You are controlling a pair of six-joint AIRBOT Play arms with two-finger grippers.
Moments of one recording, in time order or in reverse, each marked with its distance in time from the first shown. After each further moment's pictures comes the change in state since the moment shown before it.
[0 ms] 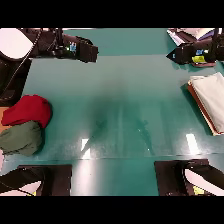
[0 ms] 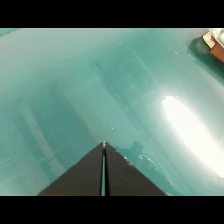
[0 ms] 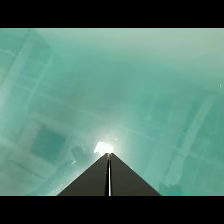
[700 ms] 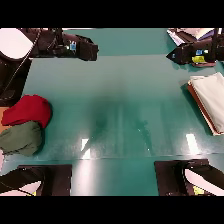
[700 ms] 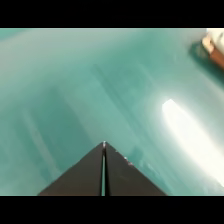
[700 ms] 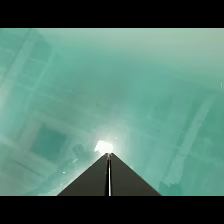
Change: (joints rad) left arm 0.002 0.002 0.002 0.003 0.043 0.000; right arm 0.001 0.000 0.000 0.000 0.005 0.000
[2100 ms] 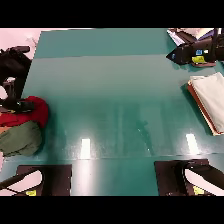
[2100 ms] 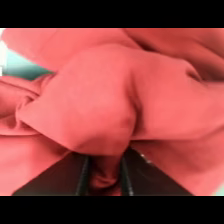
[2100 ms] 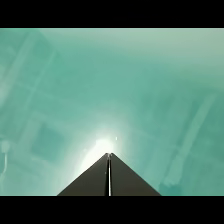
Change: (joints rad) left arm 0.775 0.070 -0.712 0.442 -0.148 -0.048; right arm 0.000 0.005 -0.001 0.000 -0.013 0.000
